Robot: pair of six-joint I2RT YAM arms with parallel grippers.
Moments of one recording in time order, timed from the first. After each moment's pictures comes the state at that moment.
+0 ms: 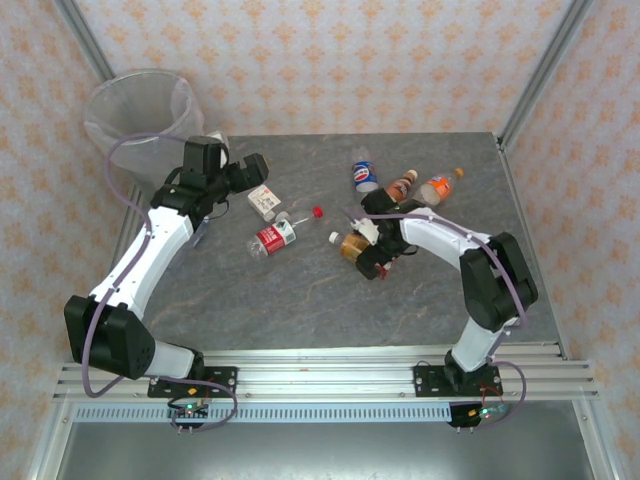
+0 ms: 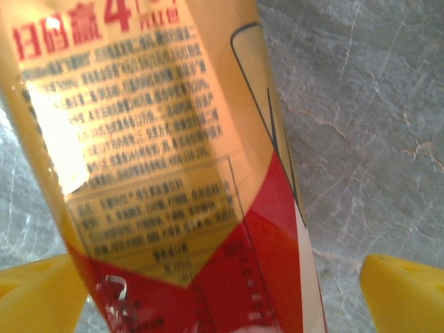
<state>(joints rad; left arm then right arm) -0.18 1.40 1.28 -0.50 0.02 -0.54 0.50 1.72 1.16 -0.83 0.03 -0.27</state>
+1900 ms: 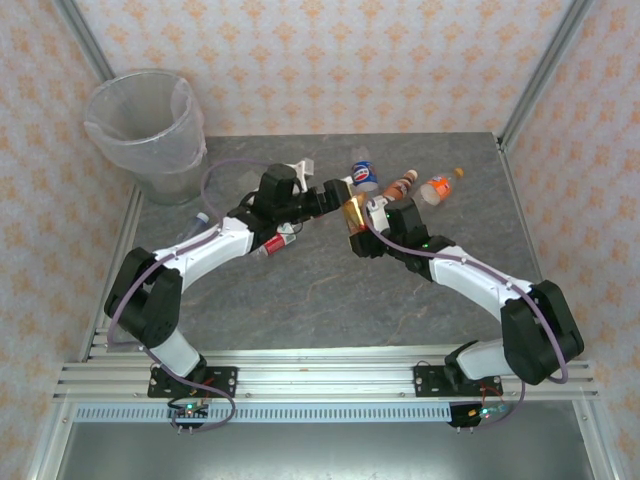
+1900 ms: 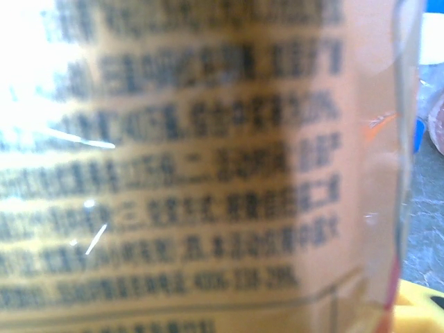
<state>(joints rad) -0.53 1.63 1.14 0.07 0.34 -0.88 0.50 1.37 0.79 -0.13 -0.16 0.09</state>
